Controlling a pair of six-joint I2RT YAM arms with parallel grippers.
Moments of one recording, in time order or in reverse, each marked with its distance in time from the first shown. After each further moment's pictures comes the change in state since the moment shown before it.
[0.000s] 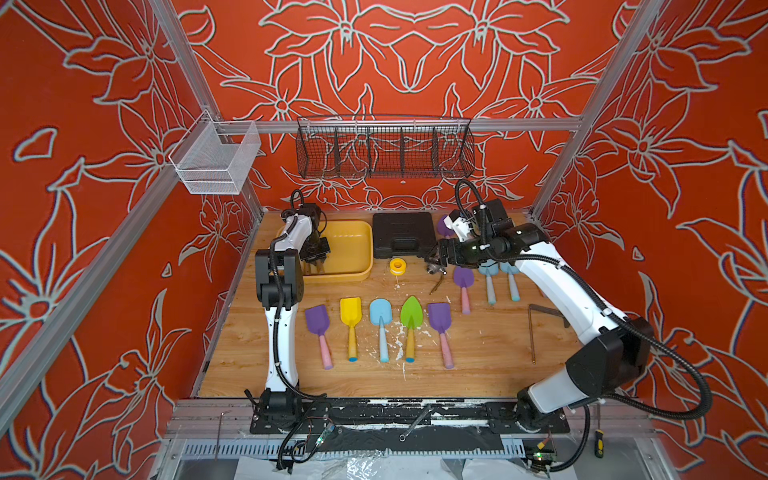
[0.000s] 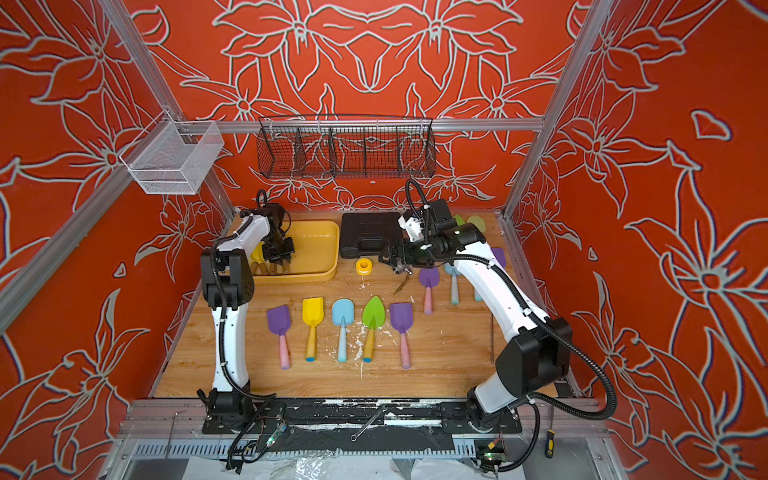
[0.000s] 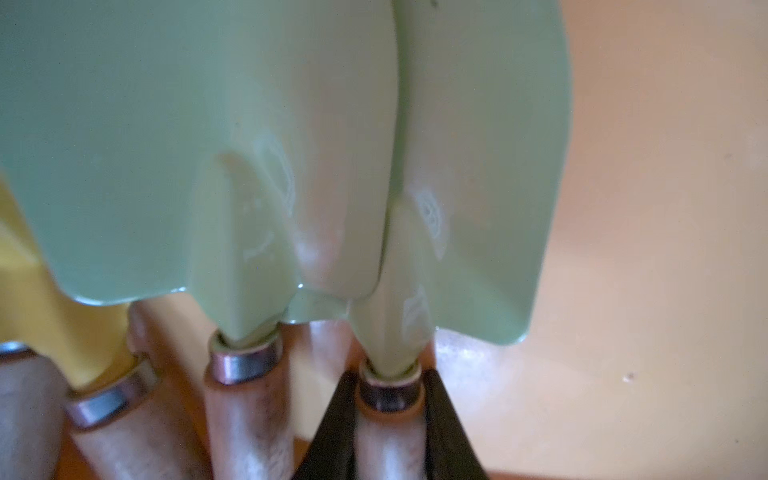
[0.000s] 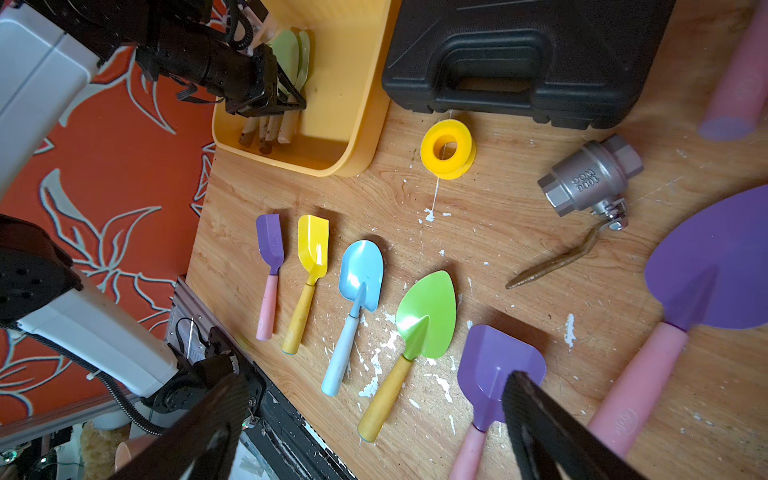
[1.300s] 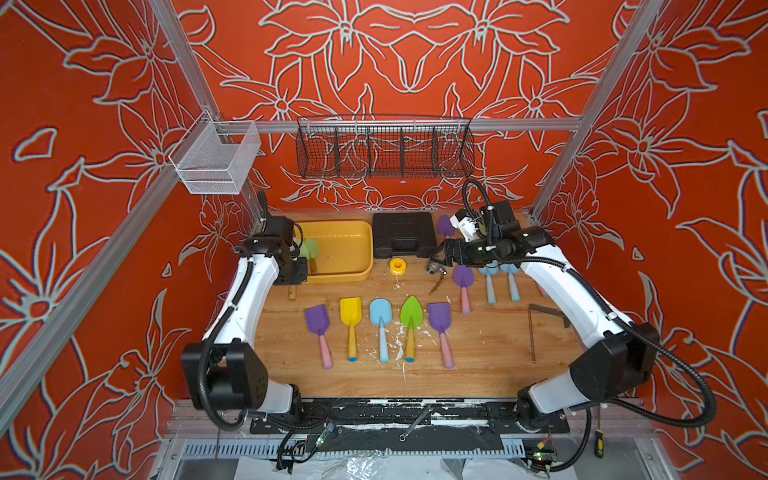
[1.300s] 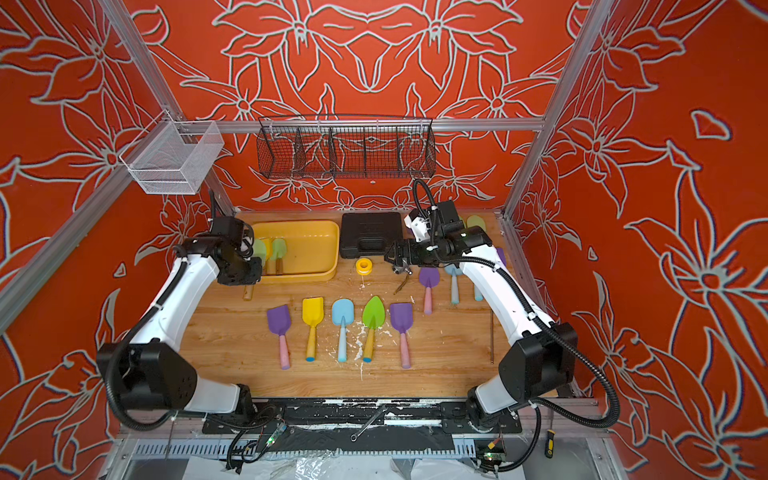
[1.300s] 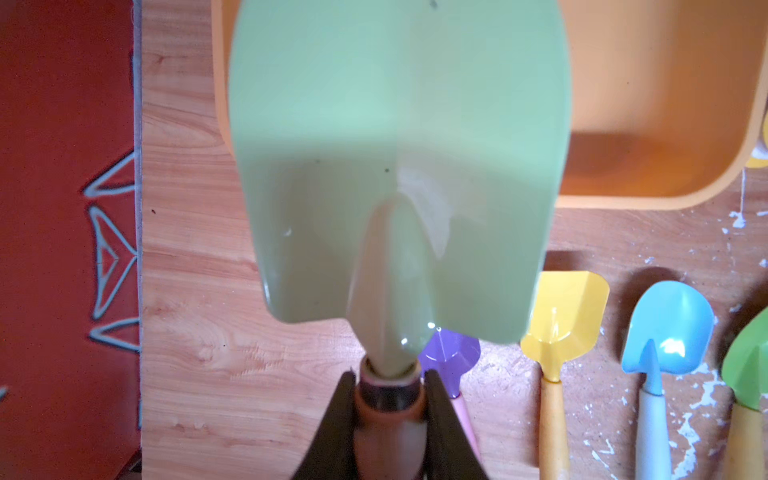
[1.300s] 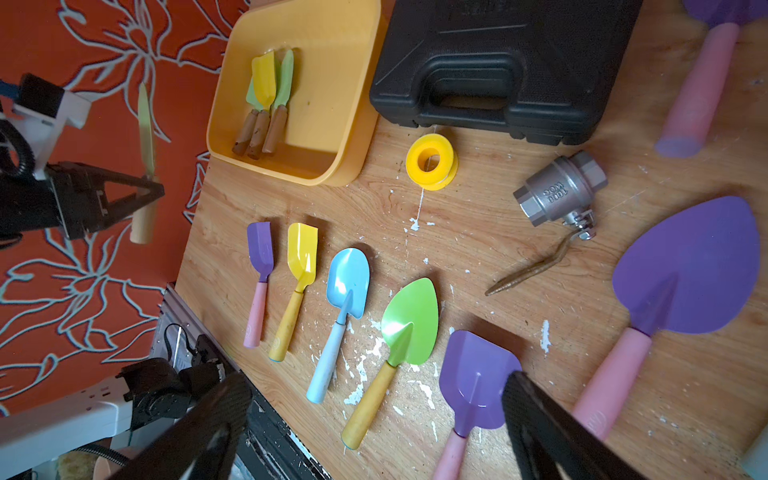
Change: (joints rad) left arm 0.021 -1.016 -0.805 0.061 -0.093 0.280; right arm -0.044 -0.032 -0.047 0.040 -0.016 -0.043
